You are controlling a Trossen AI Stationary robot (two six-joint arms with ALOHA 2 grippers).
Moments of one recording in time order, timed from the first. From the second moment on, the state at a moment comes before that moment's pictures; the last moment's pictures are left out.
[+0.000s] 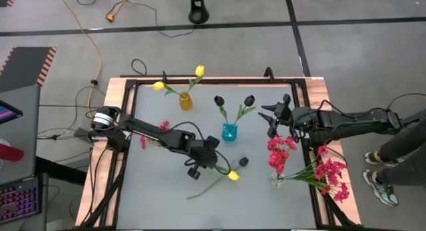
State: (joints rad) left arm -0.16 1.80 1.20 -0.32 0.08 0.38; right arm 0.00 0.68 0.51 -0.18 0.52 0.00
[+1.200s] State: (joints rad) left arm -0.08 1.08 0.52 0.72 -0.43 0.33; right arm 0.00 0.68 0.51 -0.18 0.52 0.00
